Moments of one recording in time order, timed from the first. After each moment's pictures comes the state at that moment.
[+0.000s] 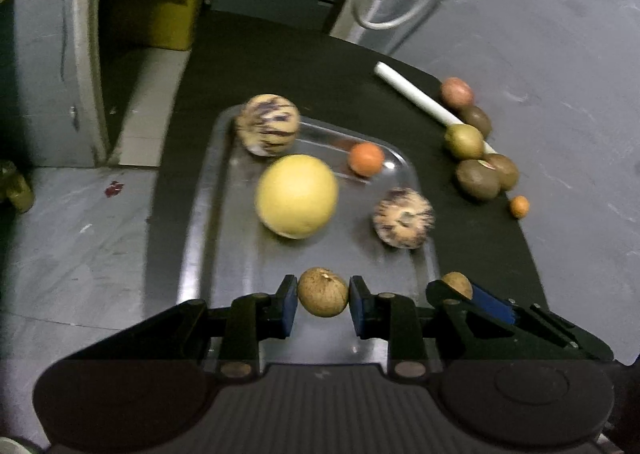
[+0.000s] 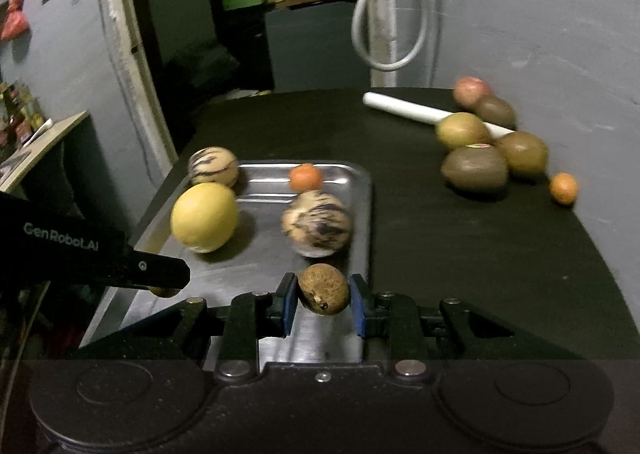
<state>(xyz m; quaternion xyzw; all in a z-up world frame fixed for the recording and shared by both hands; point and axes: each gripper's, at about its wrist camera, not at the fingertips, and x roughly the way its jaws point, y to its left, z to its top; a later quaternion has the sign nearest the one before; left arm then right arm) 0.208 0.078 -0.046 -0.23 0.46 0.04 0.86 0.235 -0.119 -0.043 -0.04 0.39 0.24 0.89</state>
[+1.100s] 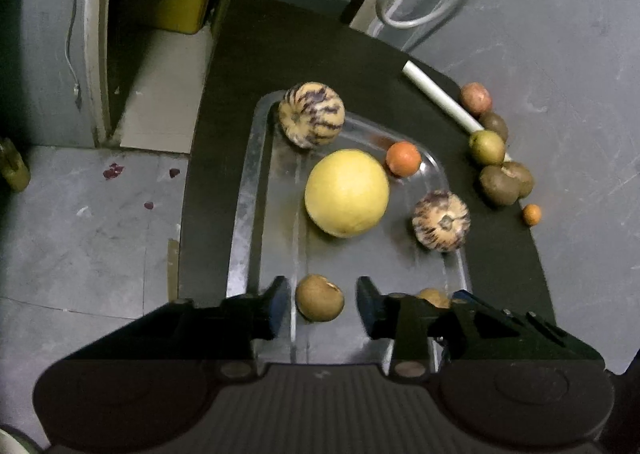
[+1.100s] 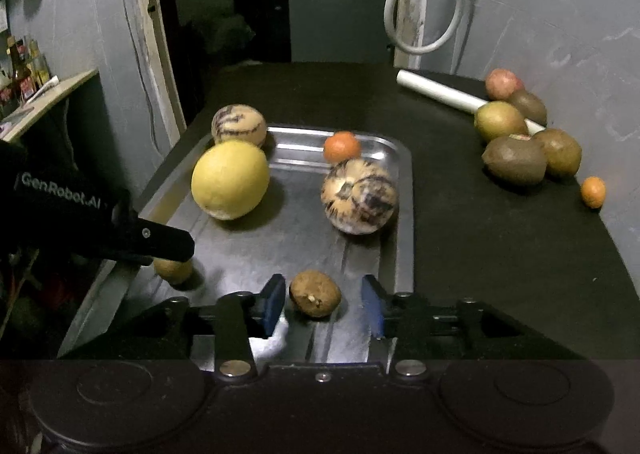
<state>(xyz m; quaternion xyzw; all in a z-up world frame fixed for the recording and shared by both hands) 0.202 0.112 -0.064 -0.26 0.46 0.03 0.85 0.227 -0.092 -0.060 -0.09 0.40 0.25 0.88</state>
